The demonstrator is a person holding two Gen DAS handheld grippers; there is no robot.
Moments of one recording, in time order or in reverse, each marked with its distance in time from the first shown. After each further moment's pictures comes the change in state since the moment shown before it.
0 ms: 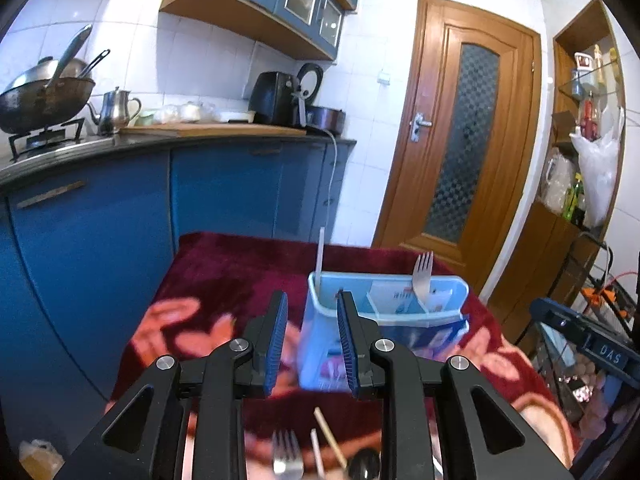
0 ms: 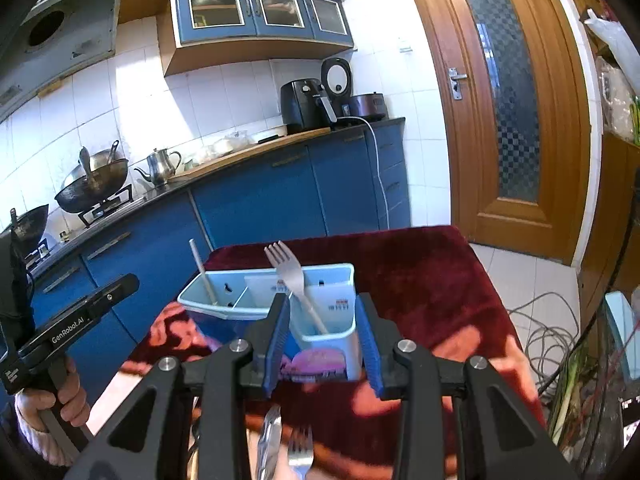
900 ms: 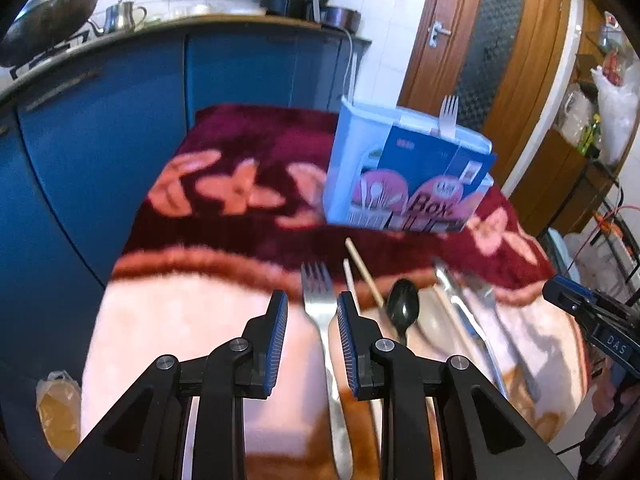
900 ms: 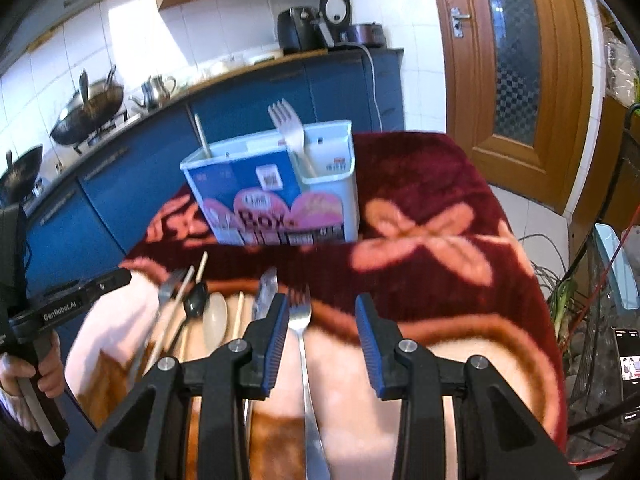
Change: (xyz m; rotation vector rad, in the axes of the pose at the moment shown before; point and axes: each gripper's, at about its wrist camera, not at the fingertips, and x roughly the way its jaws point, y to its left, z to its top) left arm -0.003 0.021 -0.080 -0.016 0.376 0.031; right arm -0.012 0.007 -0.084 -0.034 0.291 -0.037
